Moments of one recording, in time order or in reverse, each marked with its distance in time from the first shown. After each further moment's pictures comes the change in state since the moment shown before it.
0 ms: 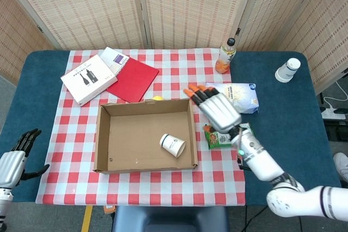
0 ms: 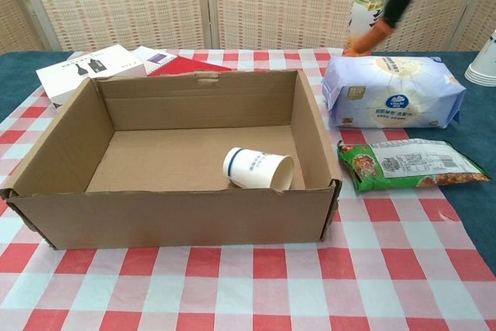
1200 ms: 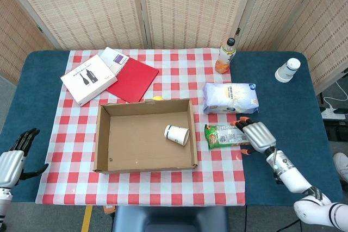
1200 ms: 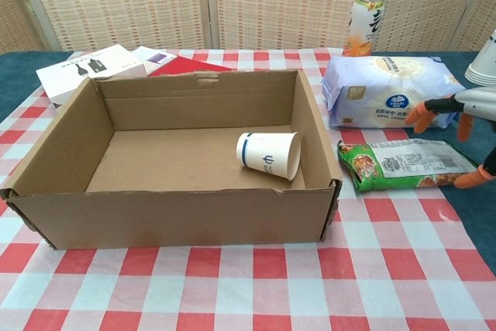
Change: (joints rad) left arm 0.002 0.001 -0.007 0.001 -0.011 0.005 0.001; right arm -0.260 -0.282 -0.209 0.658 -0.412 -0.081 0.625
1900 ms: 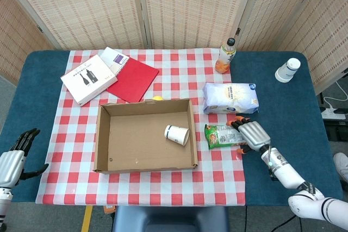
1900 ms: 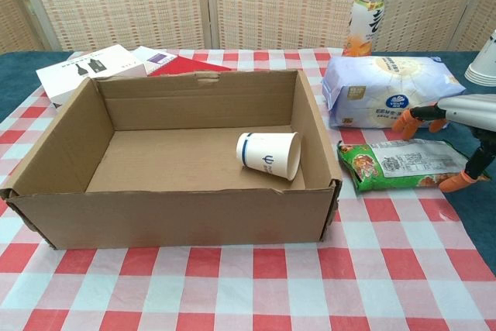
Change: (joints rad) left arm -0.002 -0.002 -0.001 0.004 -0.003 -0.006 -0.005; right arm 0.026 -0.053 0.017 0.072 -0.008 -0.061 0.051
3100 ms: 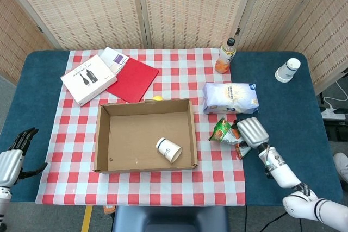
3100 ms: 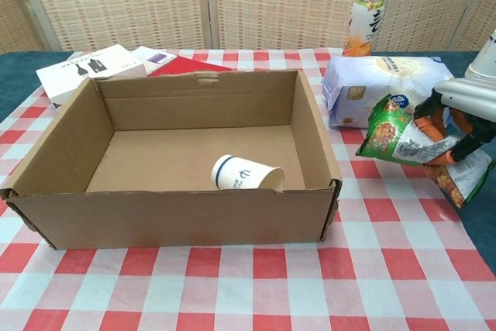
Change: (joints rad) left arm 0.001 -0.001 -0.005 0.008 -0.003 0.001 -0.014; right arm -0.033 -0.055 0.029 0.038 -0.039 0.142 -0.043
